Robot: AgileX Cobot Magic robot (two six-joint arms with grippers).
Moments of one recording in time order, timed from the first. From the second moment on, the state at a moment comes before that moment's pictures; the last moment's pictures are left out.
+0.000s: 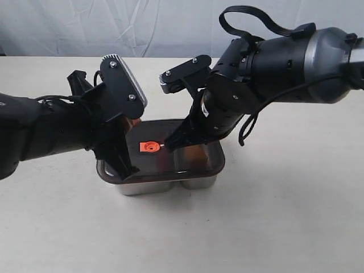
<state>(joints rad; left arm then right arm) -0.74 1.44 -0.69 -1.54 -0.17 2.02 0.90 1.78 -1.15 -0.35 0.63 0.39</state>
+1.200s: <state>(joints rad) -0.74 1.25 -0.61 -1.74 -0.65 2.02 1.15 1.90 -1.26 0.17 0.45 -0.07</state>
